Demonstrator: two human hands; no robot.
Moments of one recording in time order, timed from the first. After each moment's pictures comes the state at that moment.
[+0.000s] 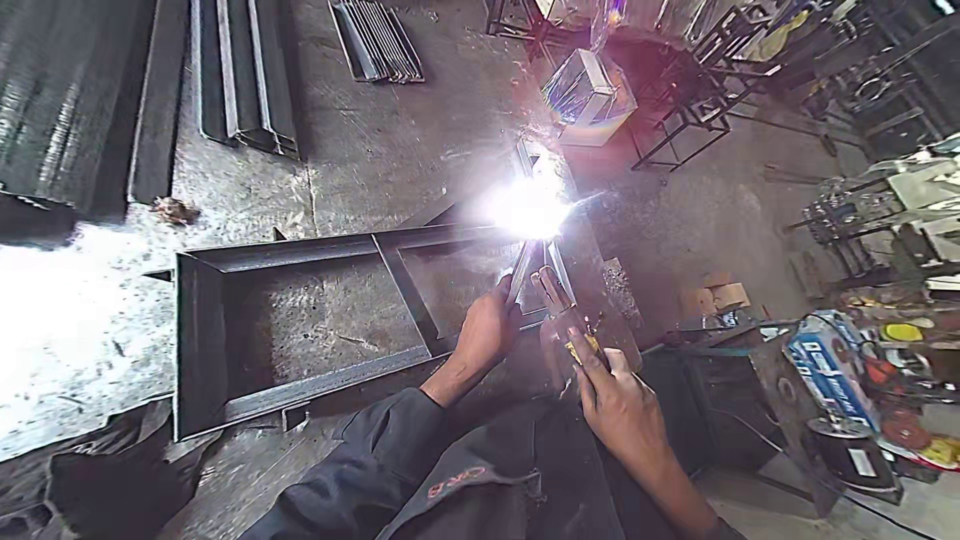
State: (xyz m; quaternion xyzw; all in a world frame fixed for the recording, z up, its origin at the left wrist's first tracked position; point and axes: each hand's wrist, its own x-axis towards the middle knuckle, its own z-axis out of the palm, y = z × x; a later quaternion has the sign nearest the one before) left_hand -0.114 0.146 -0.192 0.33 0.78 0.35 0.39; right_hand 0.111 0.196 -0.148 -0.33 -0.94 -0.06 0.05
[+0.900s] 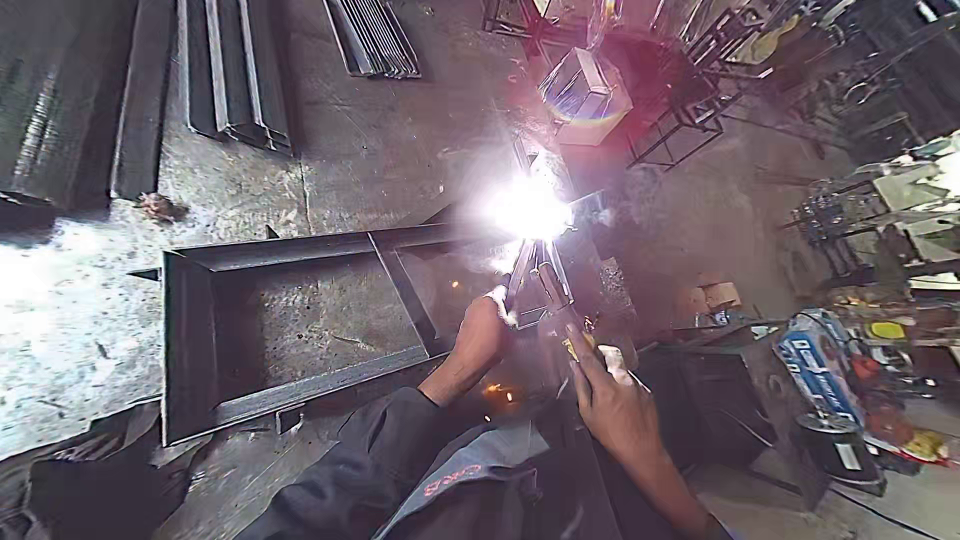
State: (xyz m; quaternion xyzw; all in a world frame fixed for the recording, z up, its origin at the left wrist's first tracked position) left_hand -0.112 0.140 -0.195 0.34 0.77 0.38 0.38; right_hand 0.105 0.193 -0.148 -0.34 -0.94 -0.07 0.06
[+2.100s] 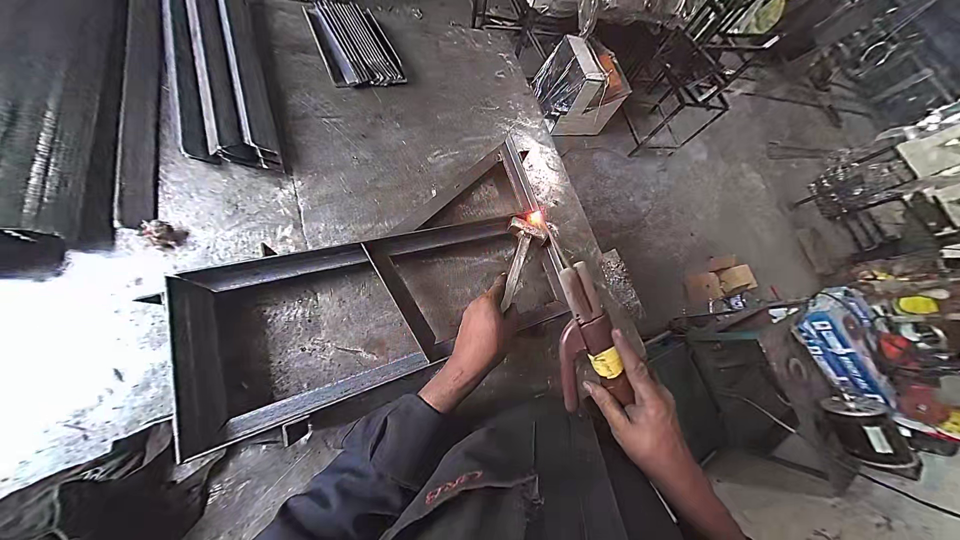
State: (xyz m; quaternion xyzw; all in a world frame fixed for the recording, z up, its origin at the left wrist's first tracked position) left_hand -0.113 0.148 -0.191 0.33 0.79 0.34 0.39; right_hand 0.139 0.201 -0.144 -0.33 -0.90 0.22 0.21
